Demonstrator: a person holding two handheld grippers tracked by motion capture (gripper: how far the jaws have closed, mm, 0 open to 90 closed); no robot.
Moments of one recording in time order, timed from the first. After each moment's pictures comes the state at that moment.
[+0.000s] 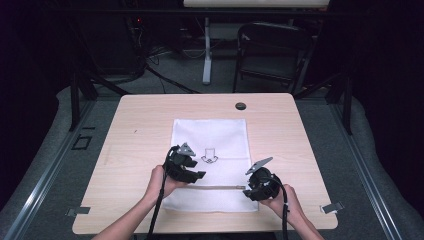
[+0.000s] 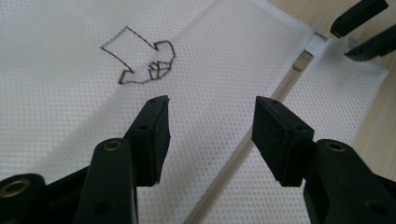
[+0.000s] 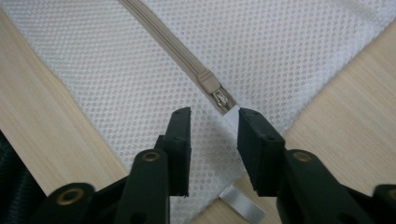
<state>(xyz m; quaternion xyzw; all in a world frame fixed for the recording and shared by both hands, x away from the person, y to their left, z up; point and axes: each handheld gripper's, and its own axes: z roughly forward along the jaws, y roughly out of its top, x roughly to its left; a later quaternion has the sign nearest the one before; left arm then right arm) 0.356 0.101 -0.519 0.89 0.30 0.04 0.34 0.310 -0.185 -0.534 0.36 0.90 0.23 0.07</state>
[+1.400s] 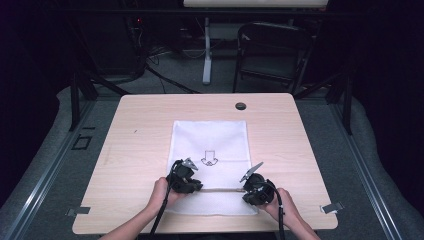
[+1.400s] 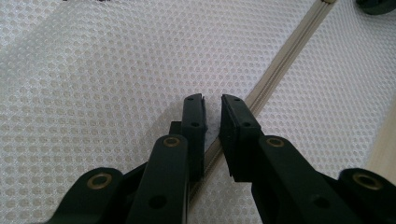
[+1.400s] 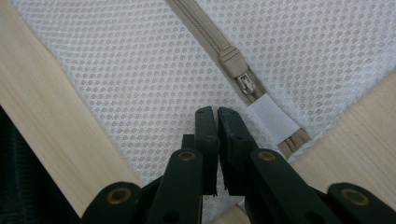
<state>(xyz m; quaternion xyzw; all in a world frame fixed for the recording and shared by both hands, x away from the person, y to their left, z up) 0.347 0.099 -0.564 0.90 0.31 -0.01 0.30 0.306 -0.171 -0.552 0.35 0.92 0.18 0.03</state>
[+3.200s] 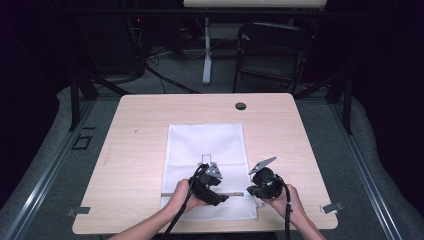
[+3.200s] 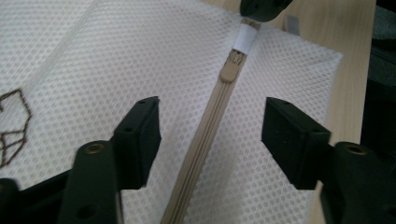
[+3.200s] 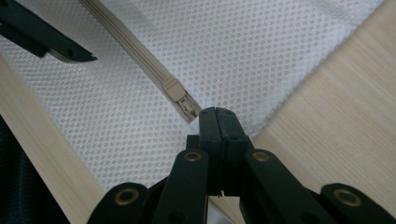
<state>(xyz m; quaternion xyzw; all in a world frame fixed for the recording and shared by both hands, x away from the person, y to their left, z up) 0.325 0.031 -0.547 0.93 0.19 0.00 0.33 0.313 -0.193 -0.538 0.36 0.90 0.24 0.04</state>
